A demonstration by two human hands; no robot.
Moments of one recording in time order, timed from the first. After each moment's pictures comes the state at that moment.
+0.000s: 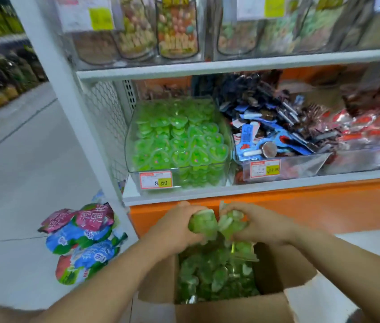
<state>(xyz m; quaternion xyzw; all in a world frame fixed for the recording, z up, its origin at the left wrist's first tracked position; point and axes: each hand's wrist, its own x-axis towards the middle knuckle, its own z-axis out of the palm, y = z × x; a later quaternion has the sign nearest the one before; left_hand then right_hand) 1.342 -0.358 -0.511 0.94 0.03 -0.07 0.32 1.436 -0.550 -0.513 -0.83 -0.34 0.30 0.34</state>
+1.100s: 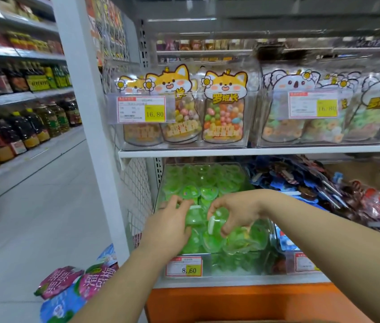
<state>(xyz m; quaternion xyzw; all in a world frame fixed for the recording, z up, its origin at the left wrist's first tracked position) 1.425 -0.247 -0.437 0.98 0.12 0.14 0.05 1.540 -0.388 -0.375 -0.87 -0.38 0.31 0.08</state>
